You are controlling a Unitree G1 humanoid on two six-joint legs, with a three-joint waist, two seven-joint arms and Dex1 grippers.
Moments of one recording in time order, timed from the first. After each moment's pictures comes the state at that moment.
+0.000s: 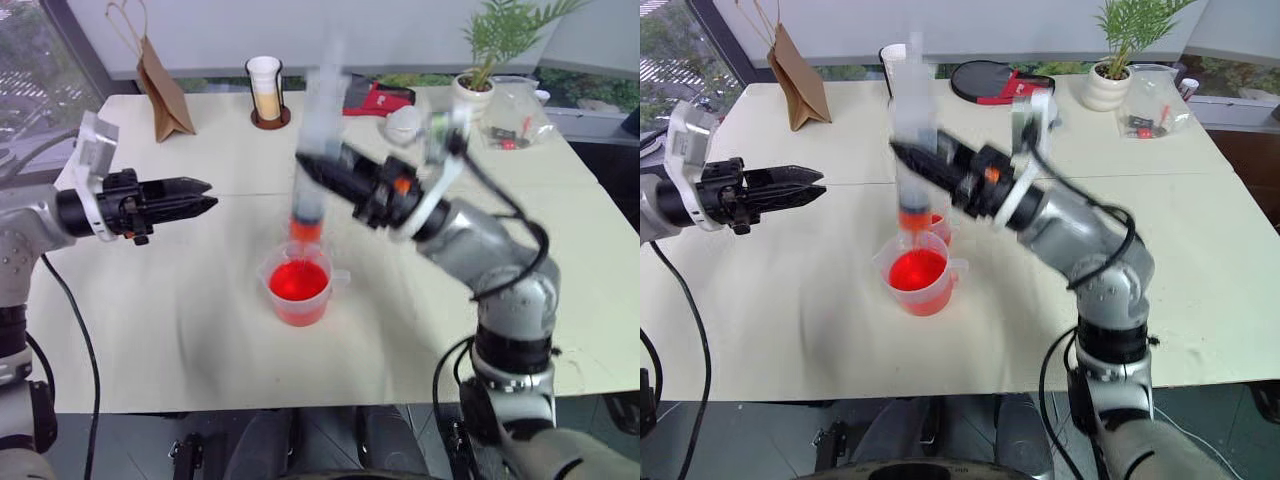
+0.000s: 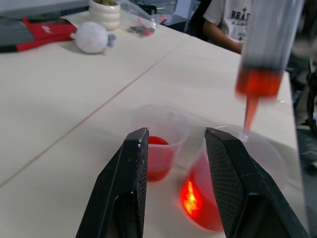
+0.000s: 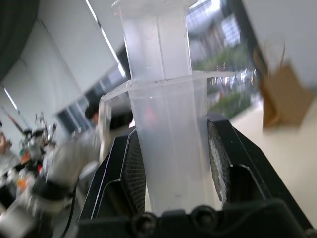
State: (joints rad) left arm -0.56 0.93 0.25 0.00 -0.73 0.77 -1.20; right arm -0.78 -0.23 -0.10 -0.35 0.94 0.78 0.40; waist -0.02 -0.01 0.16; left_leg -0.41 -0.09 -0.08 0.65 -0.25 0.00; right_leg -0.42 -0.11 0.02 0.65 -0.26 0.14
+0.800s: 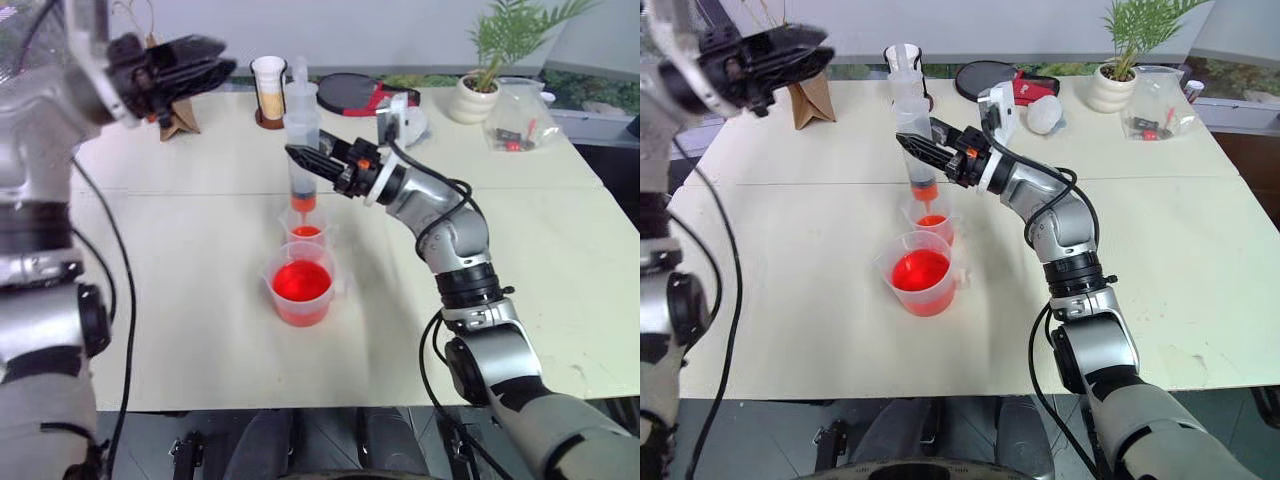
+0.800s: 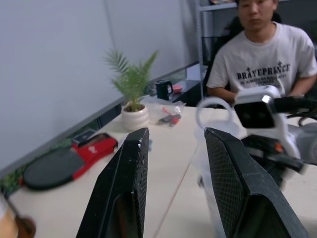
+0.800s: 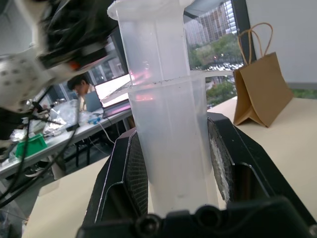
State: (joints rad) left arm -1.18 0.69 0.10 0.52 -0.52 0.42 -1.23; right arm -0.88 -0.19 0.05 0.27 0.51 0.33 0.82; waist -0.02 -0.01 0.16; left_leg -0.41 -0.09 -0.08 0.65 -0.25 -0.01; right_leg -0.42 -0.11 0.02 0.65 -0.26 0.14
